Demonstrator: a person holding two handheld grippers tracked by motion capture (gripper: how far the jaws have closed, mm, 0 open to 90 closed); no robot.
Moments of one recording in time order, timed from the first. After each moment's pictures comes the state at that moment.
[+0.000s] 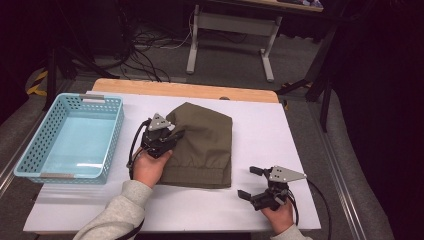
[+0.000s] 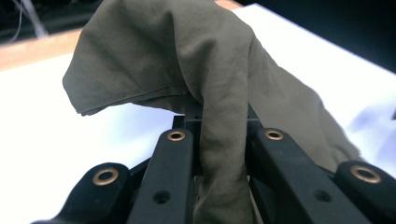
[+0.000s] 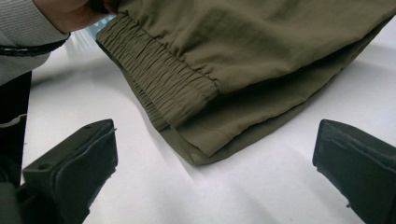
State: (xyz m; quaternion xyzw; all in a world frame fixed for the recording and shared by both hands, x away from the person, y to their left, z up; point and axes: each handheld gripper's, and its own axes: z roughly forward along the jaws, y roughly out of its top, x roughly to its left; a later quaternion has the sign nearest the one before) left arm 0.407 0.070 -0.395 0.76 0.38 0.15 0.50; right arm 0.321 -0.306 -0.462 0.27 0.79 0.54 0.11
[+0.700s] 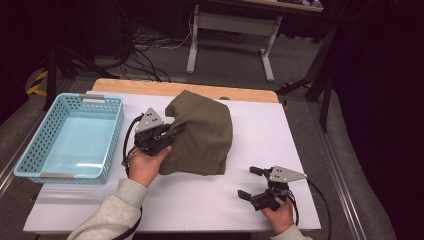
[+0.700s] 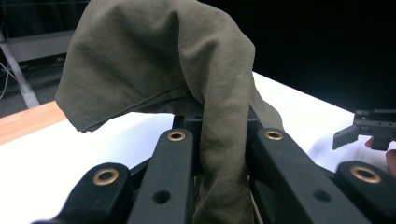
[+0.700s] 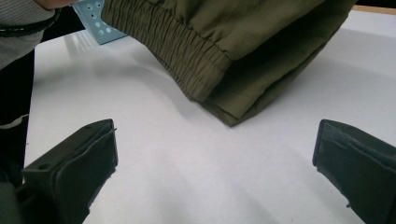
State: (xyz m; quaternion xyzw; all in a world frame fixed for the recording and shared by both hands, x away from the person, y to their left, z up) left arm 0.389 0.083 -0.362 0.74 0.32 0.17 0.57; right arm 0.321 -0.307 -0.462 0.27 0.79 0.54 0.10
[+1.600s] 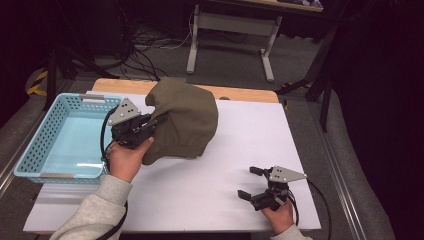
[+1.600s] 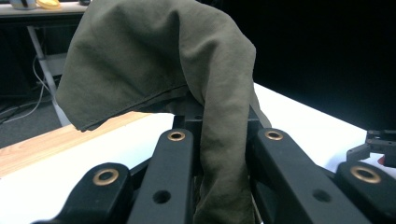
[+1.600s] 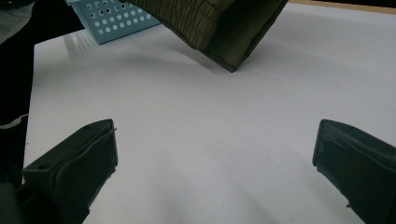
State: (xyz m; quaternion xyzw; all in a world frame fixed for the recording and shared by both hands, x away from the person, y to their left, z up) left arm 0.382 0.125 -0.332 0.71 0.34 0.21 0.58; right arm 0.321 -0.307 -0.462 0.27 0.79 0.54 0.11
